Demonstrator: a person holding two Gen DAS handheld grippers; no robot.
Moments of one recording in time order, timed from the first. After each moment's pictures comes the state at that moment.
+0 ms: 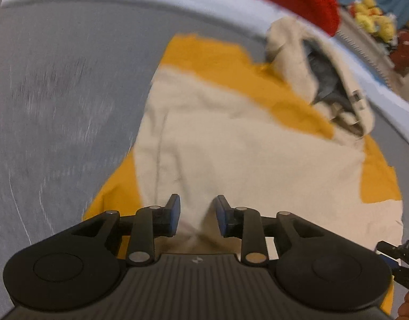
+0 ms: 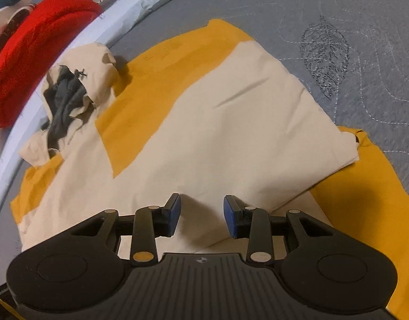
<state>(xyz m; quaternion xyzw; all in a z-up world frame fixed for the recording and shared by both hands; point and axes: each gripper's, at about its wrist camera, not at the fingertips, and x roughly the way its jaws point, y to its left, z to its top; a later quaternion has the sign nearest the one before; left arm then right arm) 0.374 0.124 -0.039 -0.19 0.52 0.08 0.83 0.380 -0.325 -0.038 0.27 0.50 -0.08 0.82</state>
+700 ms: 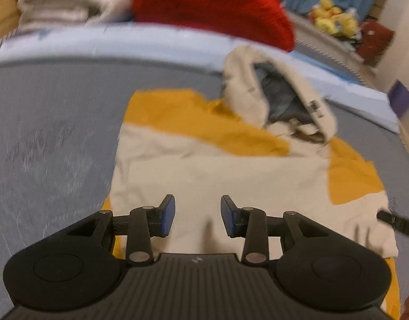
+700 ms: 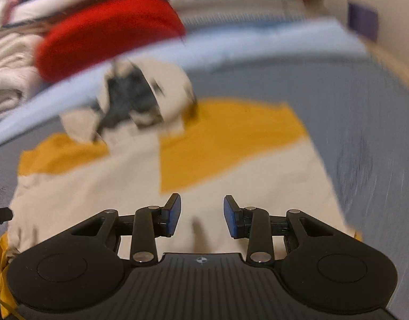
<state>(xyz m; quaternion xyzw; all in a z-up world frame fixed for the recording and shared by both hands) 0.363 0.077 0.024 -0.10 0.42 0.03 0.90 0.376 -0.266 0.022 0.07 0.38 0.01 0.92</state>
